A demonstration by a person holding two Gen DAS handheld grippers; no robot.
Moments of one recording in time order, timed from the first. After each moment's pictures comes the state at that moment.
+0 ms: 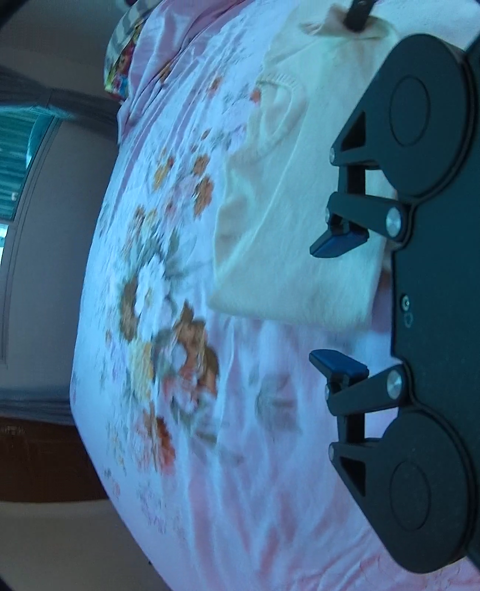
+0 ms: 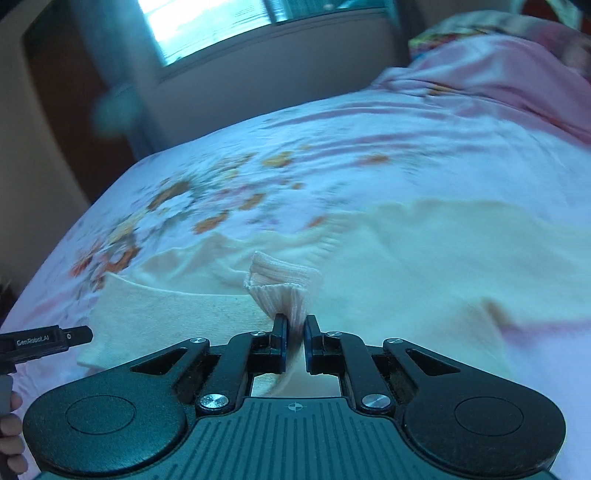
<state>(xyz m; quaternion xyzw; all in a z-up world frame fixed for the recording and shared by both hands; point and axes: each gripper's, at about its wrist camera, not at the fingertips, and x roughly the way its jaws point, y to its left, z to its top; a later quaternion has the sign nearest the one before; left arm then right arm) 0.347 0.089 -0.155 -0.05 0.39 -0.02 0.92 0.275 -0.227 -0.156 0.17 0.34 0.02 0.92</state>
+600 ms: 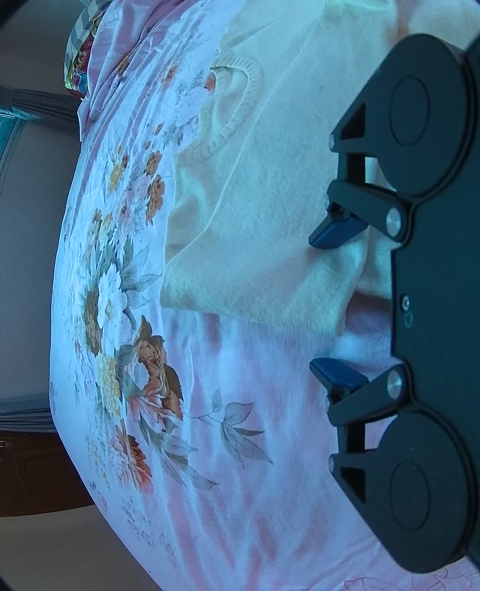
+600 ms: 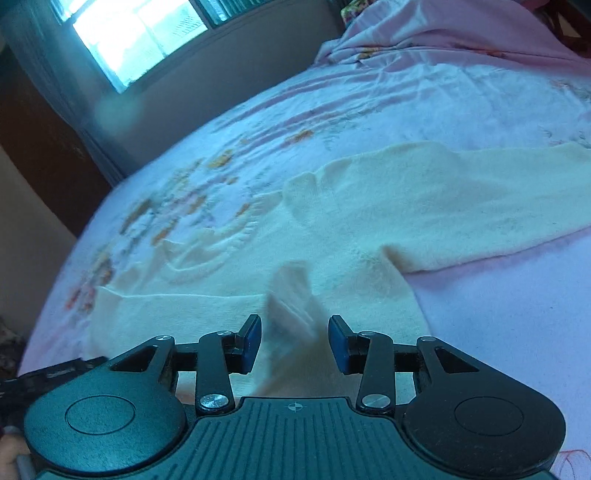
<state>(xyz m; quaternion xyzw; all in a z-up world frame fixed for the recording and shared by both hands) 0.352 0.068 -0.182 -0.02 0.43 -0.01 0.90 0.248 -0.296 -0.170 0.26 0.36 0.01 0.90</state>
